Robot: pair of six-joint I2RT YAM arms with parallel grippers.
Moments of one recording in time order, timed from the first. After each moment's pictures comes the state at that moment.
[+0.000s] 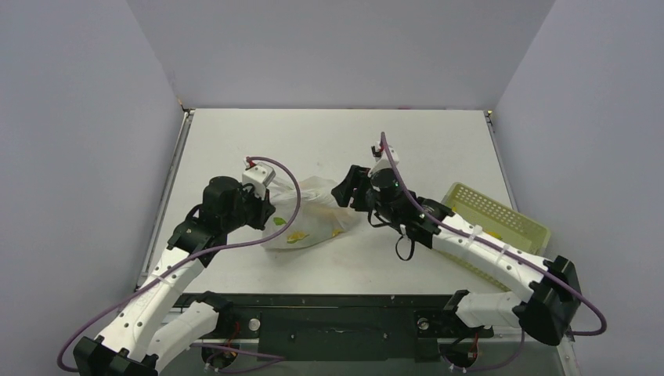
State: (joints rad) left arm -0.42 0.86 0.80 -0.49 0.15 -0.02; right arm 0.79 1.30 1.03 -0.25 0.16 0.69
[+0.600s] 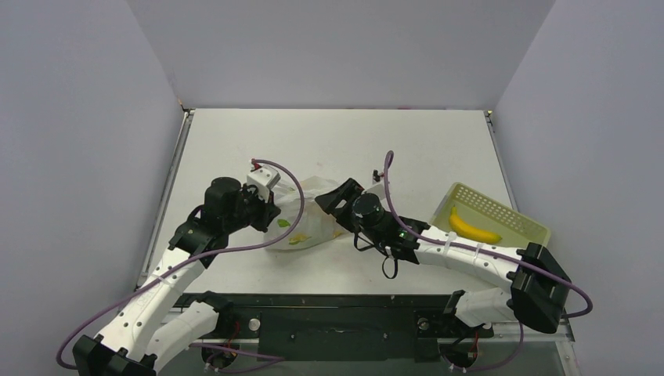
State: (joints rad) left arm -0.44 0.86 0.79 -0.47 0.22 0.00; right arm 0.98 1.30 0.82 0.04 0.34 1.25
